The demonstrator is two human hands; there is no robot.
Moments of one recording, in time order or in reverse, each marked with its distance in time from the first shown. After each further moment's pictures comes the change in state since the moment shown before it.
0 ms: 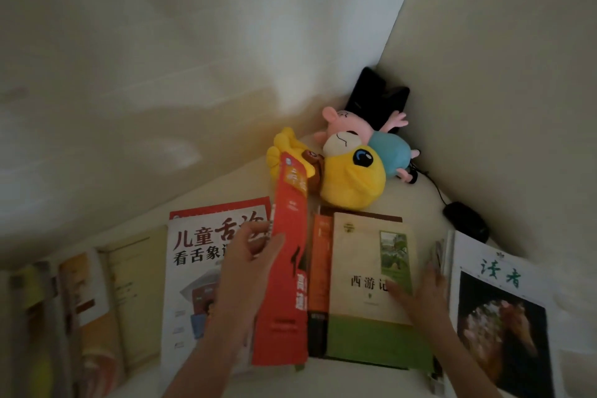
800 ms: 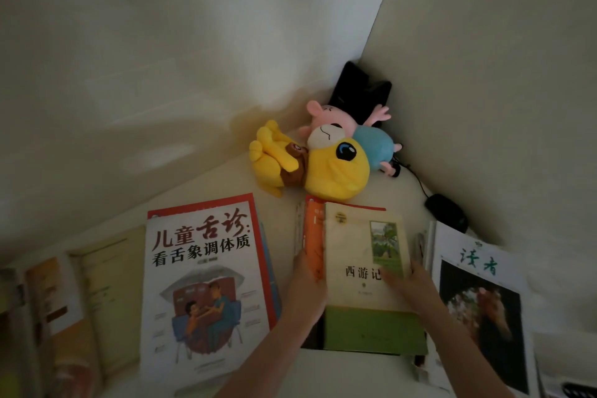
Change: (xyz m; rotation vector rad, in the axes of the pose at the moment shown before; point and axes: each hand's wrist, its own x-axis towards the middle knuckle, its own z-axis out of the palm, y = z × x) left_hand 0.018 -0.105 0.083 0.327 -0.341 -0.132; right_hand 0.016 0.003 -0.014 0.234 -0.127 0.155
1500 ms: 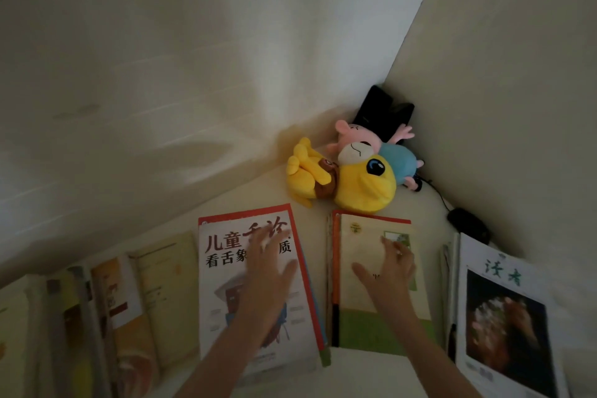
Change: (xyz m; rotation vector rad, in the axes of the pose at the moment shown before) left_hand -0.048 0.013 -0.131 0.340 0.352 0.415; right_hand -0.069 -0.060 0.090 -0.244 0.204 -0.370
